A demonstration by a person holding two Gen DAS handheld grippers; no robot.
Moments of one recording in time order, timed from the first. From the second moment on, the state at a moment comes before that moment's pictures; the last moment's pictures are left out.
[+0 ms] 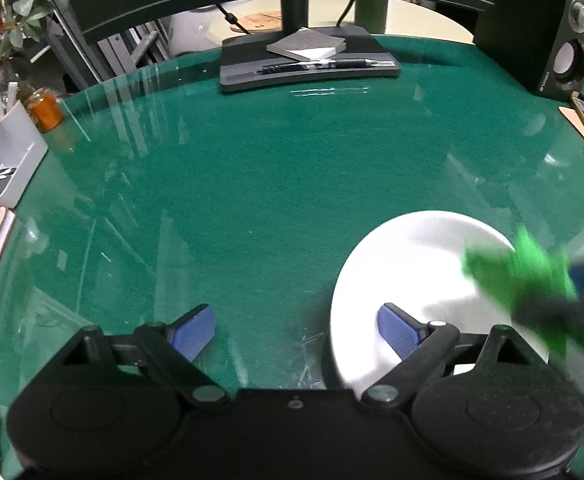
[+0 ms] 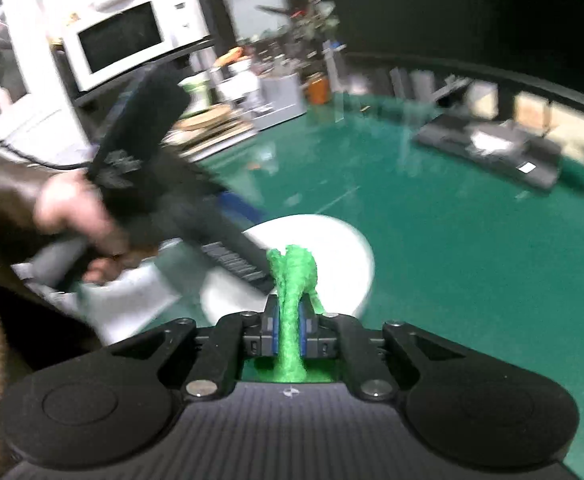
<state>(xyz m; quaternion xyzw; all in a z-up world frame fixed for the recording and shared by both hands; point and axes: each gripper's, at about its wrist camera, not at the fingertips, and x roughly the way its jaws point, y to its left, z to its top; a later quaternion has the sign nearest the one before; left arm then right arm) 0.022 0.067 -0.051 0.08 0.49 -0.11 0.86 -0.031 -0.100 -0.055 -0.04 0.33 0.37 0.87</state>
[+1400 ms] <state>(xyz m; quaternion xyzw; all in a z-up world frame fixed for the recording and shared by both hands) 0.027 0.070 -0.051 0.01 0.50 -0.14 0.85 -0.043 -0.096 -0.049 -0.04 0.34 0.35 0.87</state>
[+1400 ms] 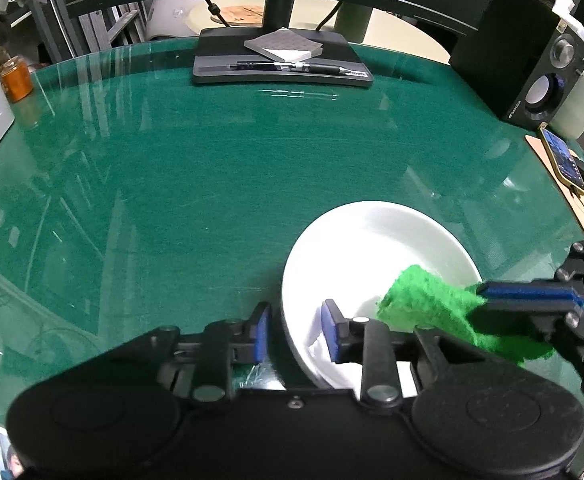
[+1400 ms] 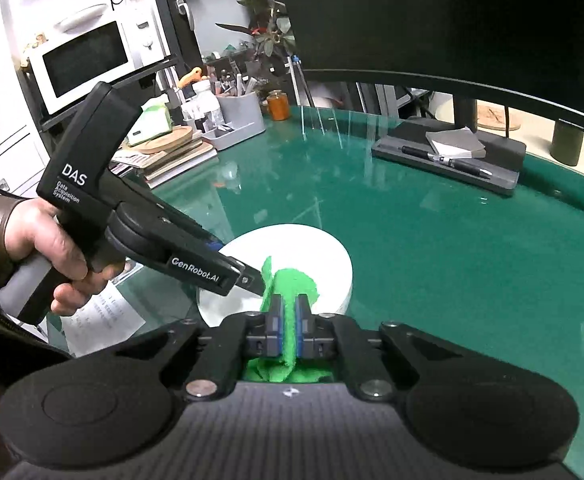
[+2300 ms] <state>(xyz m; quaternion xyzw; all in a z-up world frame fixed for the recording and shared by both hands) 0.029 0.072 -0.051 0.01 0.50 -0.14 0.85 -0.048 -0.087 -0.041 -0.10 0.35 0.34 0.87</state>
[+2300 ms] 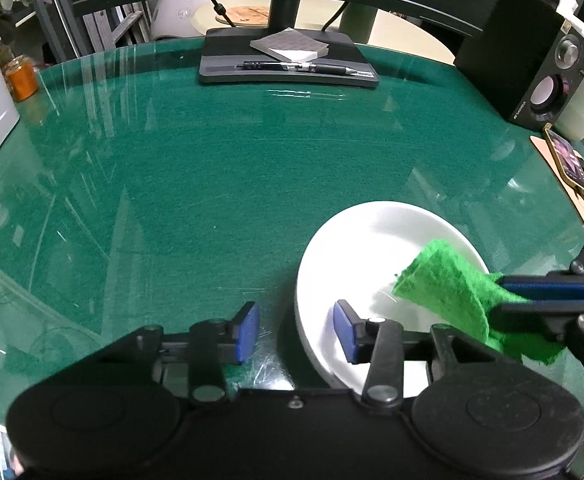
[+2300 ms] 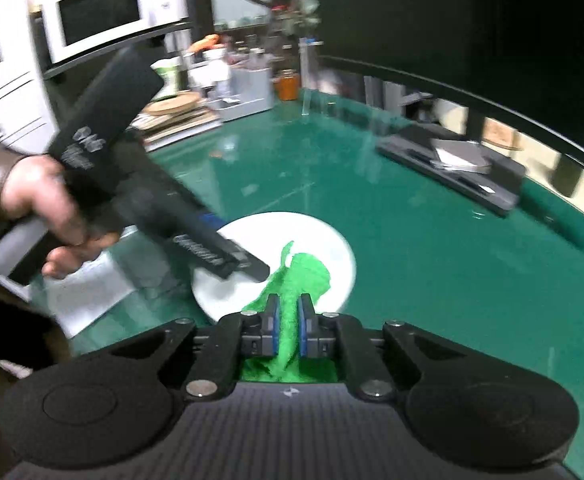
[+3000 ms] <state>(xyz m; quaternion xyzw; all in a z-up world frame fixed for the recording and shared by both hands) 0.032 0.075 -0.030 0.01 0.51 -0.15 0.85 -0.033 -0.101 -0.045 -0.11 0.32 0.34 0.88</state>
